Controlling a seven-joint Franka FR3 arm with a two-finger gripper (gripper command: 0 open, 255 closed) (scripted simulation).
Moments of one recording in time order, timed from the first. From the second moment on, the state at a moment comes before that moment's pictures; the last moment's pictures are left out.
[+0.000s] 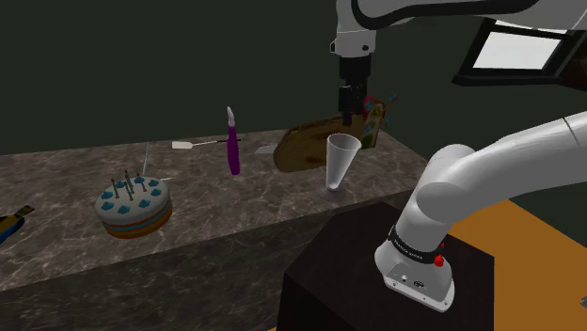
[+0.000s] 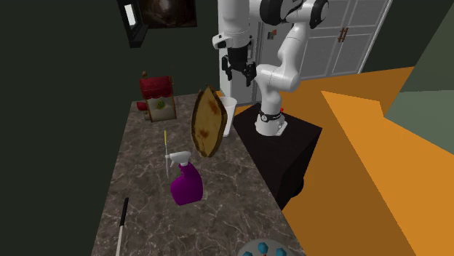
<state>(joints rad) -0.02 -0.76 -0.01 -2.45 -0.07 1.49 -0.13</state>
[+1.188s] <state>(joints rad) -0.07 -0.72 0.09 -2.75 -0.13 1.94 0.10</state>
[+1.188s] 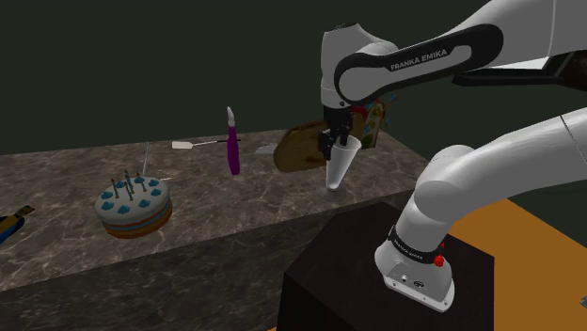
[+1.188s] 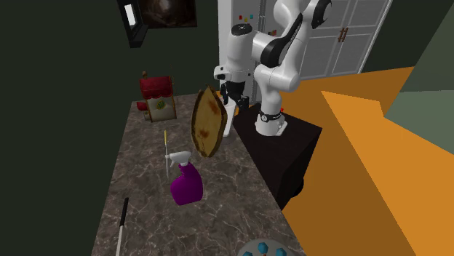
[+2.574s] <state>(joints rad) -0.07 -0.74 0.08 -2.70 -0.12 1.86 0.09</state>
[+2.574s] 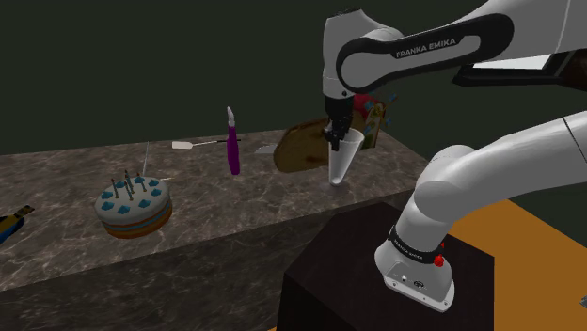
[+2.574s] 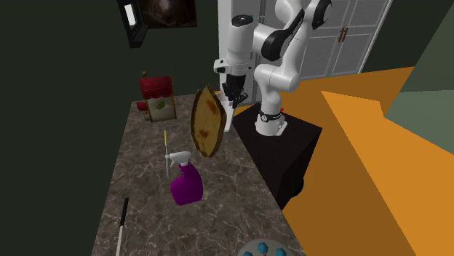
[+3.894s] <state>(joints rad) -0.07 -0.76 0.08 -2.44 -0.12 1.59 0.05</state>
